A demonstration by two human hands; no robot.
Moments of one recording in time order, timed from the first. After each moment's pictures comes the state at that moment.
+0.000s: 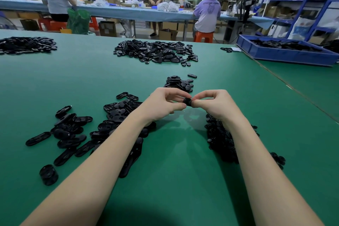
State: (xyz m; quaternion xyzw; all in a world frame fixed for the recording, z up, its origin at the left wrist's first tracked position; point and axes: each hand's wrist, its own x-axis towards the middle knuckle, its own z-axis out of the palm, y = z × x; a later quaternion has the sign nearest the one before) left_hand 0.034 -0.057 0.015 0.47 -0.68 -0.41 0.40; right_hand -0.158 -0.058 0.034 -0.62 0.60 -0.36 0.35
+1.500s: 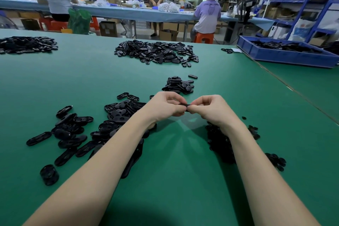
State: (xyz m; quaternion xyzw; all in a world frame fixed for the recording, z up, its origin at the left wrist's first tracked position) left_hand 0.027 -0.058 0.009 0.52 -0.57 -0.49 0.41; right_hand -0.154 -0.066 0.014 -0.63 0.58 -0.35 0.37
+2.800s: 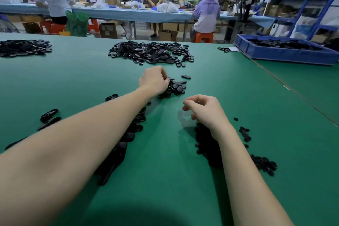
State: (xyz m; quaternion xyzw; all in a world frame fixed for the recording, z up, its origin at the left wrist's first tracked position) left_hand 0.016 -0.162 0.028 0.71 -0.62 -0.07 0.31; right_hand -0.163 -0.066 0.012 -0.57 0.56 -0.42 0.42
